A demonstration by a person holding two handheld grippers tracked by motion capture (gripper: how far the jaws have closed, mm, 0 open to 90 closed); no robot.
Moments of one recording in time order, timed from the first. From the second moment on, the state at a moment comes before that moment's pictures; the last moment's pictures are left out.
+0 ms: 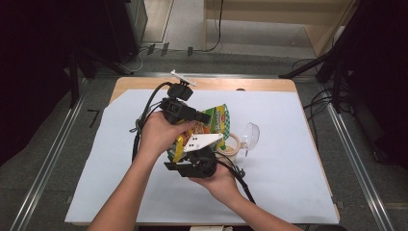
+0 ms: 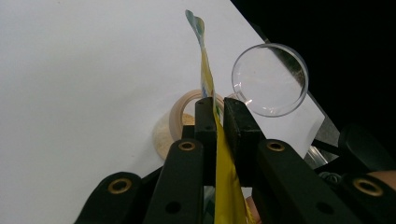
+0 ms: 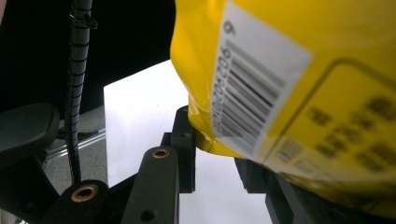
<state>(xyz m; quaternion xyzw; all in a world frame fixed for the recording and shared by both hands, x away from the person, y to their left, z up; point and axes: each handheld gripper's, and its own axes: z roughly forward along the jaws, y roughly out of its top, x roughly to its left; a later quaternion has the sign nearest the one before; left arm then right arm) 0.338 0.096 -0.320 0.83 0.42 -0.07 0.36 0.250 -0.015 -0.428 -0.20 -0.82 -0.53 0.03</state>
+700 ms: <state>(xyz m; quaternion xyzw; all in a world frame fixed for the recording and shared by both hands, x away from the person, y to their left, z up) 0.341 0.084 -0.321 0.83 0.41 -0.07 0.36 0.249 -0.023 -0.429 -0.21 -0.82 -0.53 0.02</state>
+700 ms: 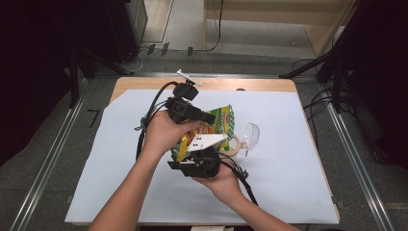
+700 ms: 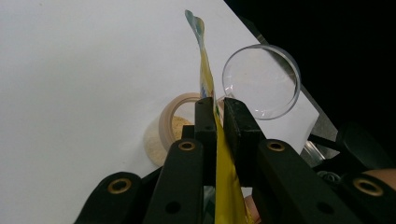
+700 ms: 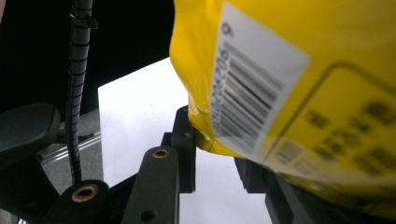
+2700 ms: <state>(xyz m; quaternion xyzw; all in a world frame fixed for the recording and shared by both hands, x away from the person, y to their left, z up) 0.343 0.078 -0.320 0.84 0.40 -0.07 0.37 0.249 -0.028 -0.428 -0.22 -0.82 -0.53 0.02</state>
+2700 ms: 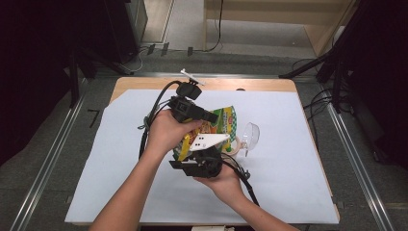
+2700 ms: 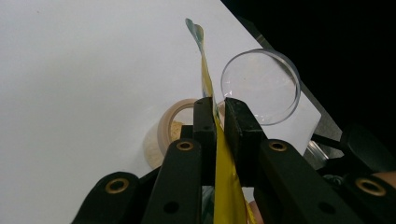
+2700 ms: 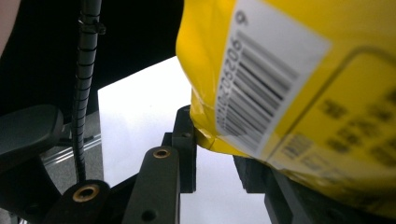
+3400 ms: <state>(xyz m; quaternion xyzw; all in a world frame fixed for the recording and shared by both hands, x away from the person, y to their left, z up) 0.356 0.075 -0.323 0.83 0.41 -0.07 0.37 0.259 -0.034 -0.428 -0.22 -0.81 -0.53 0.02</state>
